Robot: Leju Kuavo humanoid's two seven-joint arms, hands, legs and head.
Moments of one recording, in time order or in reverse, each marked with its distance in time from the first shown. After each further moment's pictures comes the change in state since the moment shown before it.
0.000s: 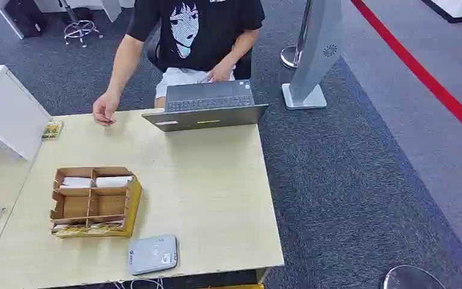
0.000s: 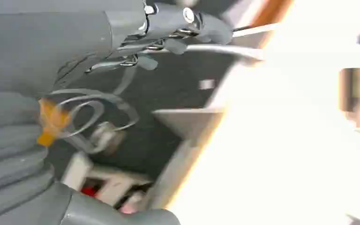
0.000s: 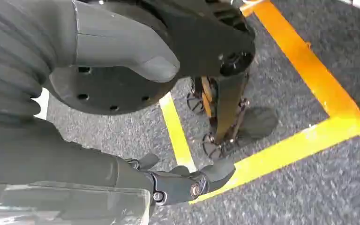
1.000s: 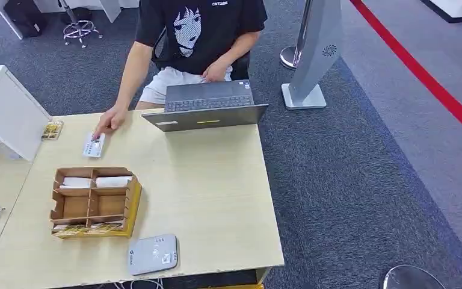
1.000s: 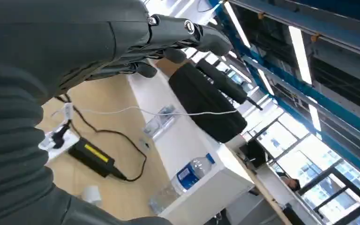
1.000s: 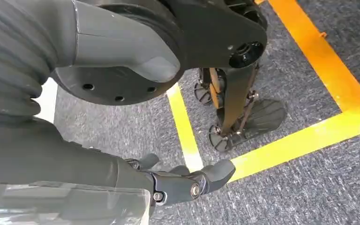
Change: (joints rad) left arm -0.172 0.268 -0.142 -0.516 -0.680 0.201 0.041; right arm -0.006 -0.005 0.026 0.010 0.049 -0.013 0.029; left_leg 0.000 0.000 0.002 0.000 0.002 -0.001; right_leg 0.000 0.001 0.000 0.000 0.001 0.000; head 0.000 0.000
